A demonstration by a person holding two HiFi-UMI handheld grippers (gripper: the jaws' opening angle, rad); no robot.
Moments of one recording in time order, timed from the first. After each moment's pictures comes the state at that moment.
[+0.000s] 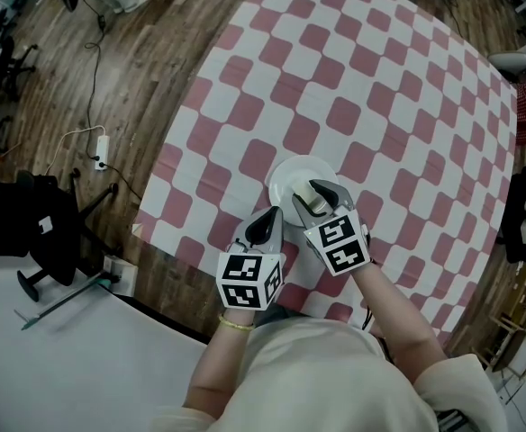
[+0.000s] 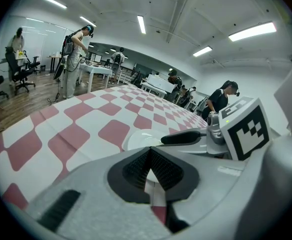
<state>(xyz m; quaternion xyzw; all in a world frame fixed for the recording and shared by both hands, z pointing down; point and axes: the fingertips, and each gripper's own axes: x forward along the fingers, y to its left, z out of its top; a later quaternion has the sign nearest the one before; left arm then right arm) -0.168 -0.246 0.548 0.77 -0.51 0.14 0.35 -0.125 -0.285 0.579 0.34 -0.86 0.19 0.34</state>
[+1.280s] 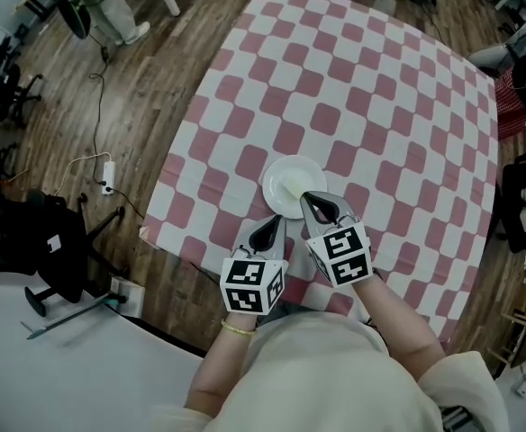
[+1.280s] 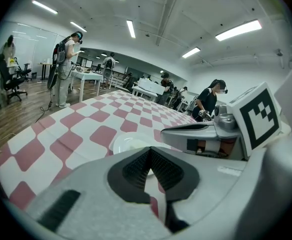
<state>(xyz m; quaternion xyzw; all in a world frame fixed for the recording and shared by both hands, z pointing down) -0.142 -0.205 0.508 0.80 -0.49 0.14 0.31 -0.100 -0.247 0.506 0.41 -0.86 0.17 0.26</state>
